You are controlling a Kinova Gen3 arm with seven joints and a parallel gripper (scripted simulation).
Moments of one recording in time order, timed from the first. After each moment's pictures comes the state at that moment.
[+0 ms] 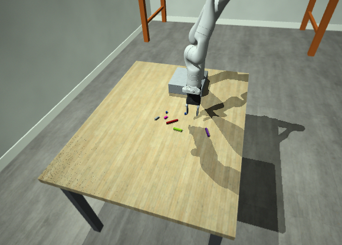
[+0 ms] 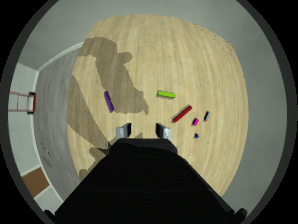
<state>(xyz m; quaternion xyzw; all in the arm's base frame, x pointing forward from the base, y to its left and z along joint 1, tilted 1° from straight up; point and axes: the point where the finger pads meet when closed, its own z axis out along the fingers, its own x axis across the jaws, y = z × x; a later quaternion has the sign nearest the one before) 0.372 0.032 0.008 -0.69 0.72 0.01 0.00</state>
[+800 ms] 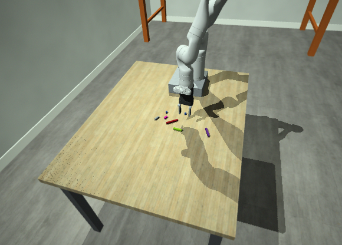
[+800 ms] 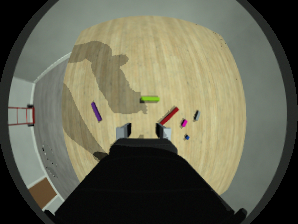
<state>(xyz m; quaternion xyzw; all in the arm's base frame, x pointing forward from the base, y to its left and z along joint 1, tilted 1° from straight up) 0.385 -0.008 0.011 -0.65 0.76 0.01 0.00</state>
